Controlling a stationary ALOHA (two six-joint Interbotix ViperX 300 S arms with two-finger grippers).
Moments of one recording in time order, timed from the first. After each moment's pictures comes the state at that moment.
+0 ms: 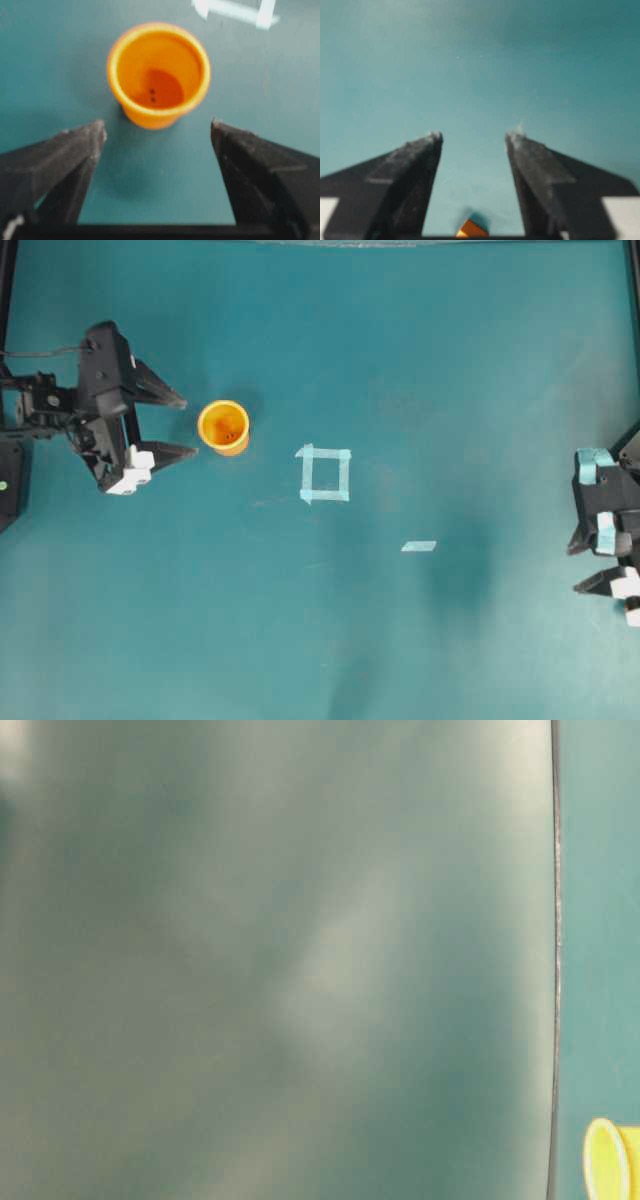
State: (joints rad) left arm 0.17 -0.33 1.15 0.01 -0.13 -0.11; right arm 0.44 -0.71 1.00 0.11 0.75 0.44
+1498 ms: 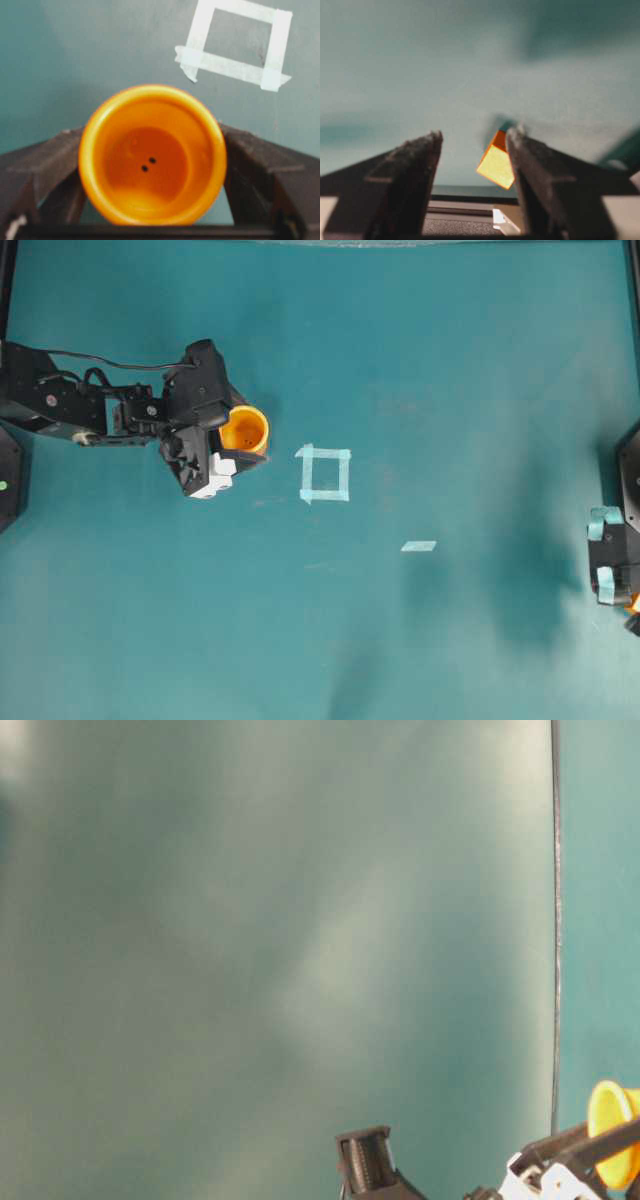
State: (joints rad) left arm 0.16 0.06 0.92 0.02 -0.32 -0.10; right arm 0.75 -0.60 1.09 0.11 0.77 0.84
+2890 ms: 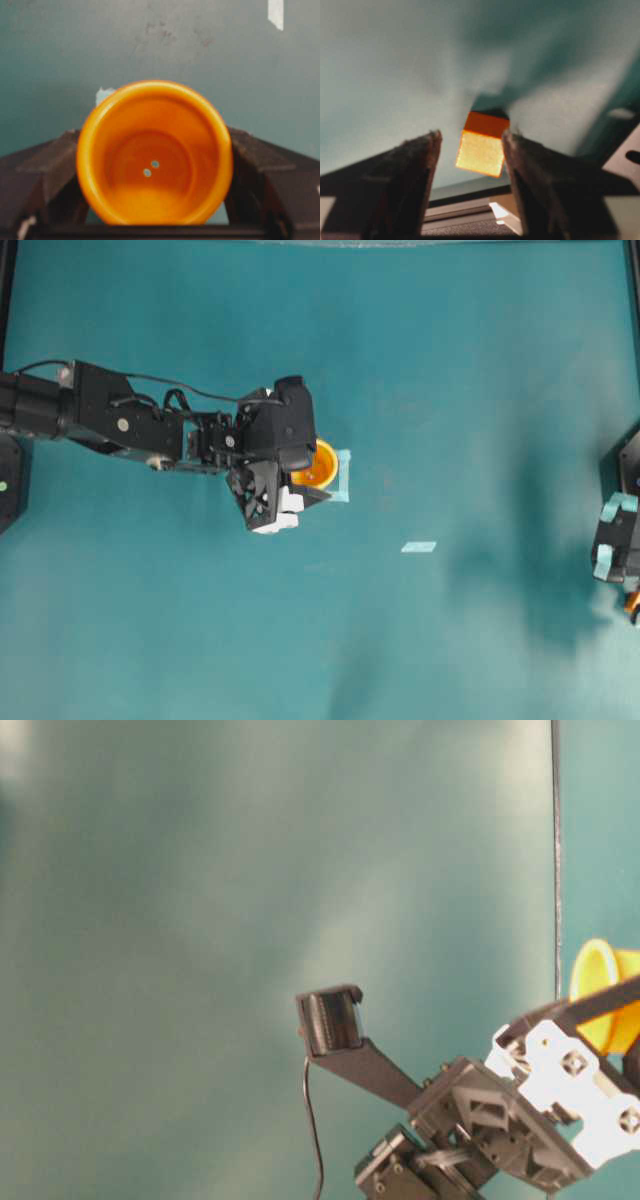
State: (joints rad) left arm 0.03 0.17 0.62 0.02 -0.10 -0.10; right arm 0.86 -0.52 1.17 0.10 0.69 1.21
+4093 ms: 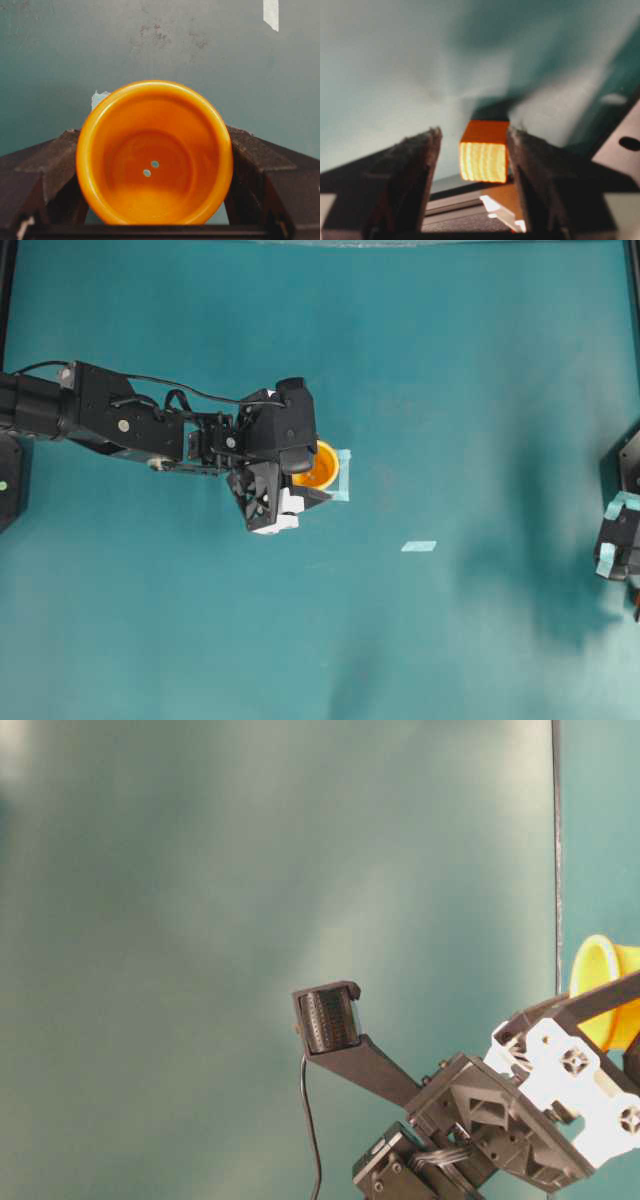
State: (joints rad) left arm 0.02 0.17 0.62 0.02 -0.10 -0.09; right arm 0.91 -0.51 1.17 0.06 0.73 1.31
